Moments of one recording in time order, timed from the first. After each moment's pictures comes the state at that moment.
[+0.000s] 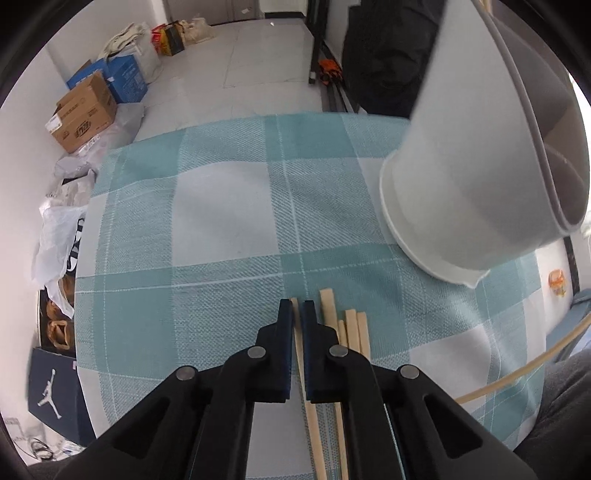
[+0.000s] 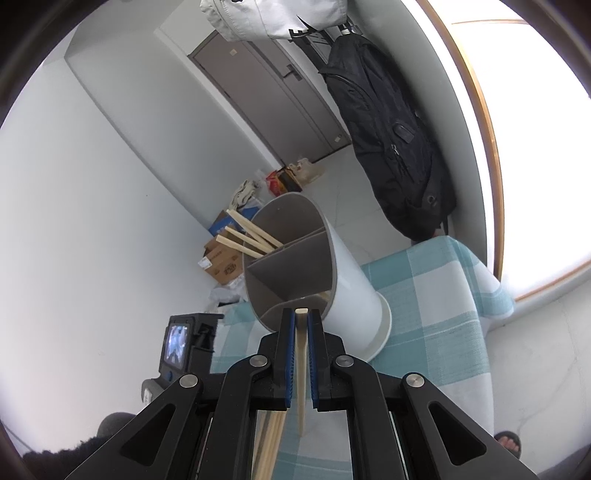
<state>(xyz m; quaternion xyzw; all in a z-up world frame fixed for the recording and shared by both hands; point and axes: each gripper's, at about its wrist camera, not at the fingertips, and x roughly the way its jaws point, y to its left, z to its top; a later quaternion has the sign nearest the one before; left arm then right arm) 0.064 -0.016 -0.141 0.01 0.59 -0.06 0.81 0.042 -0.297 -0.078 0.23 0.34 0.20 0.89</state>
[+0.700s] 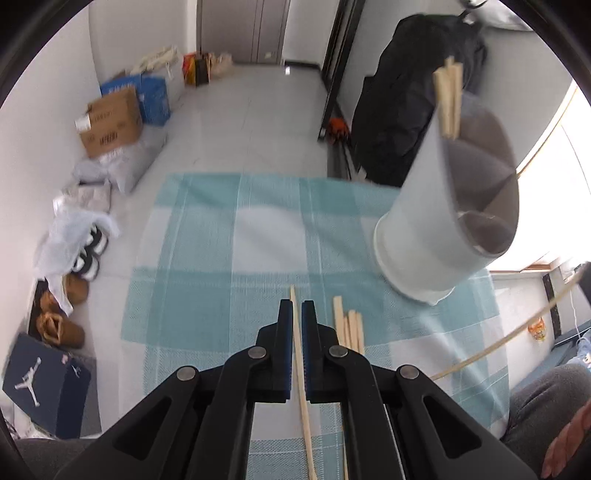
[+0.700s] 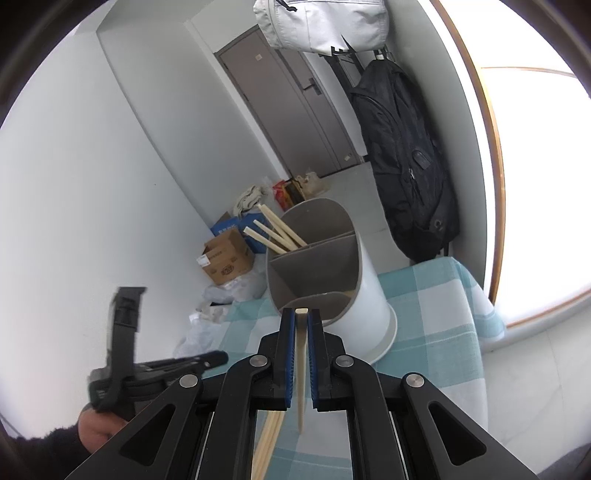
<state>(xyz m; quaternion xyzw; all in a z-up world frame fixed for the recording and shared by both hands) 0.041 0.007 -0.100 -0.05 0.52 -0.07 0.85 0.011 -0.274 -0.064 0.17 0.30 0.21 0.91</state>
